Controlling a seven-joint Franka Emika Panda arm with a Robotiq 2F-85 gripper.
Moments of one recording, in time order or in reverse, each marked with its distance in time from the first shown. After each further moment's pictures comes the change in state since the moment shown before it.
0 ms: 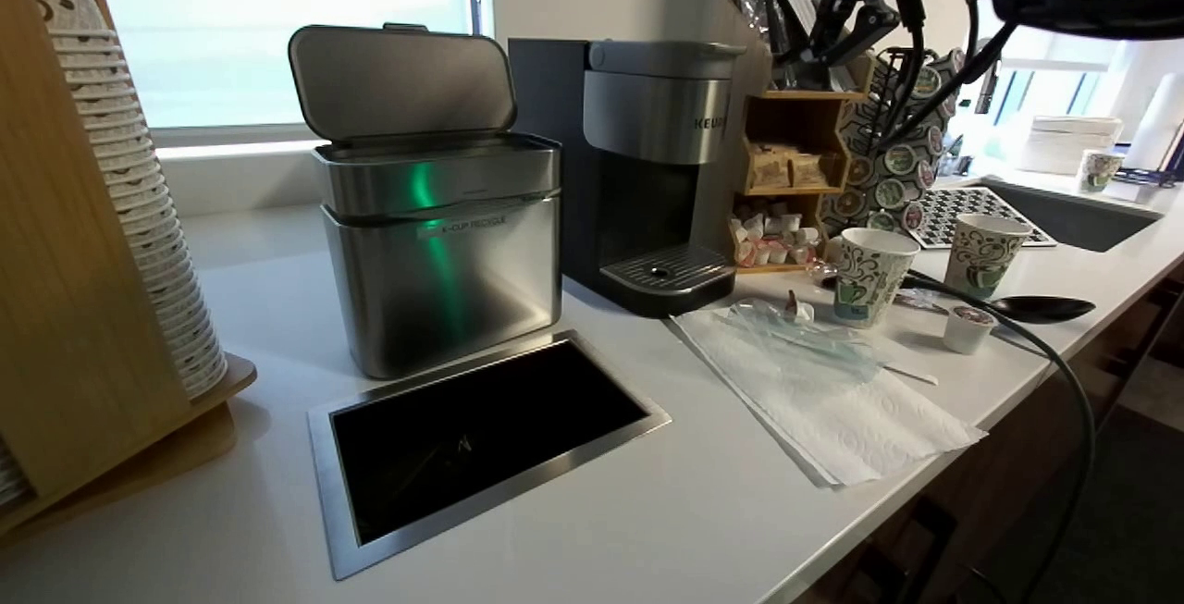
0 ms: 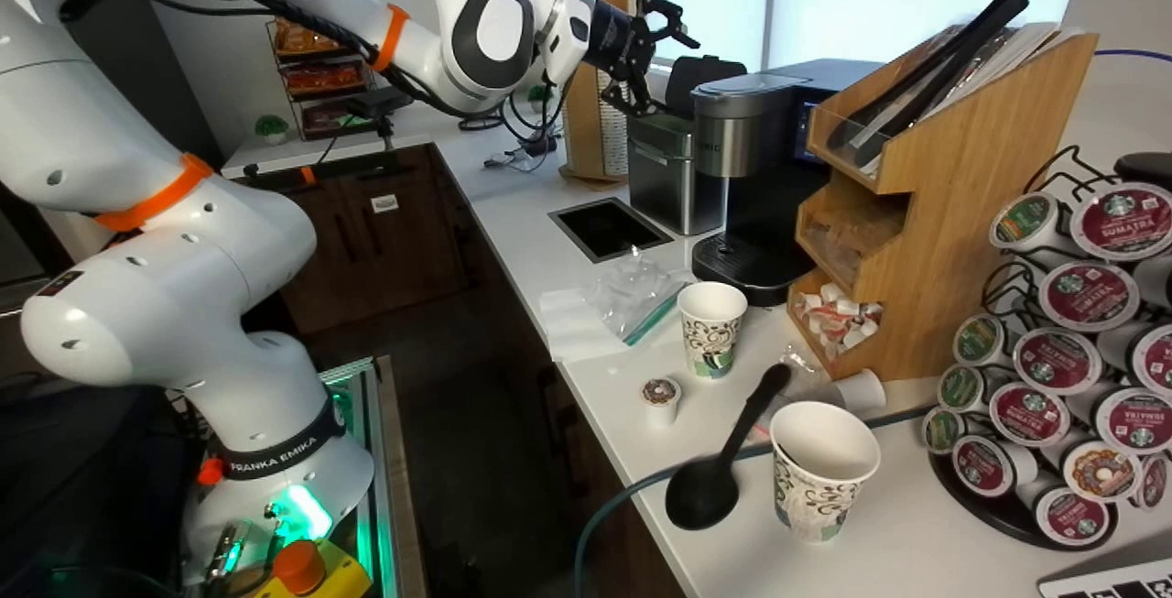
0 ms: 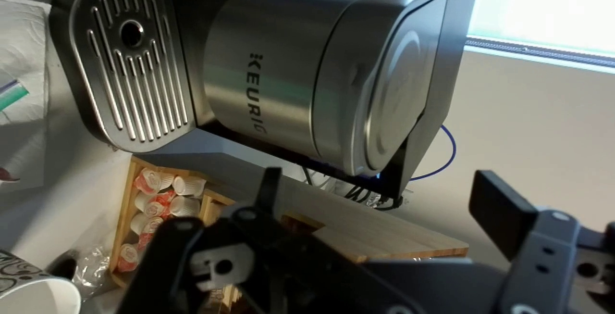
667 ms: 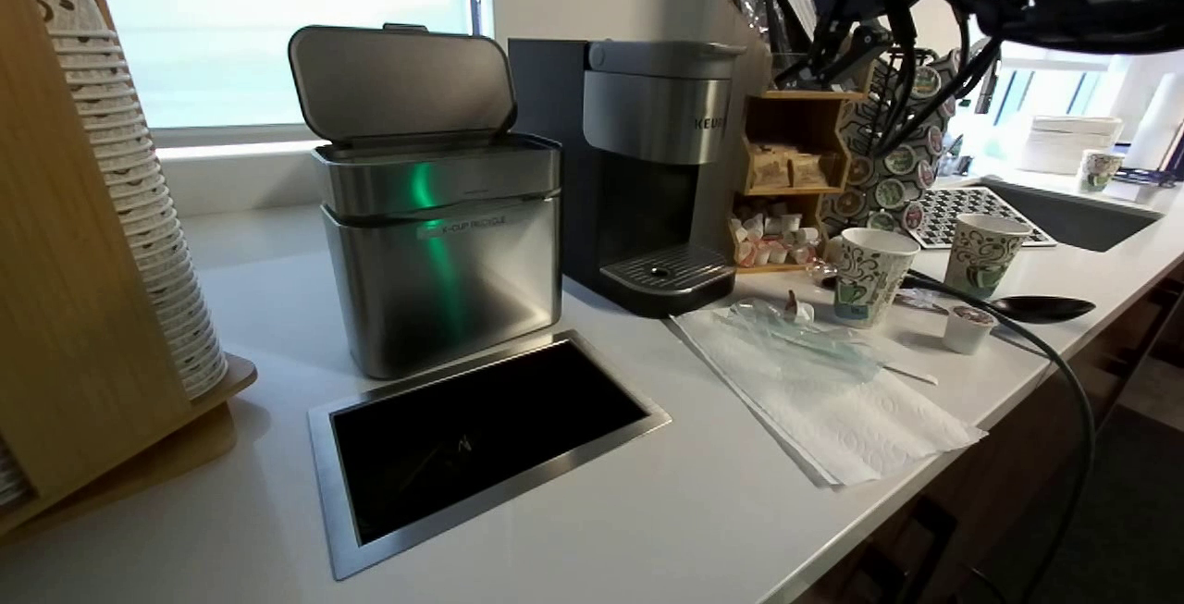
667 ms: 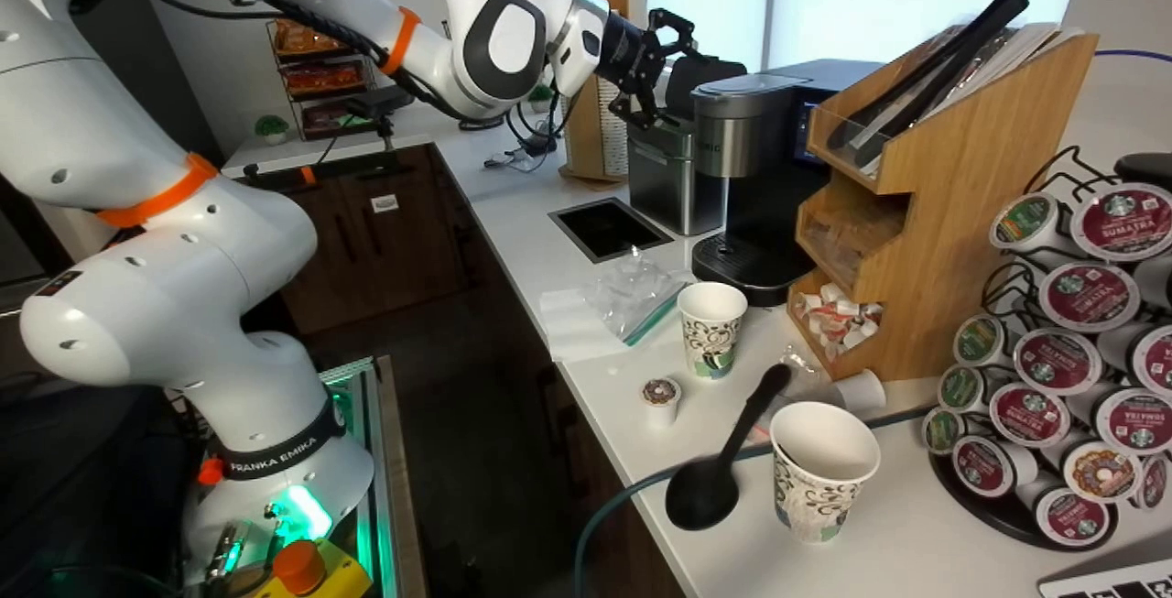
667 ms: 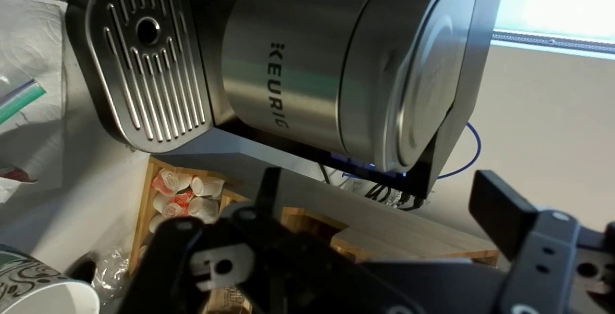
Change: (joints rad) arm -0.014 0.046 -0.003 0.006 0.000 -0.001 -0.002
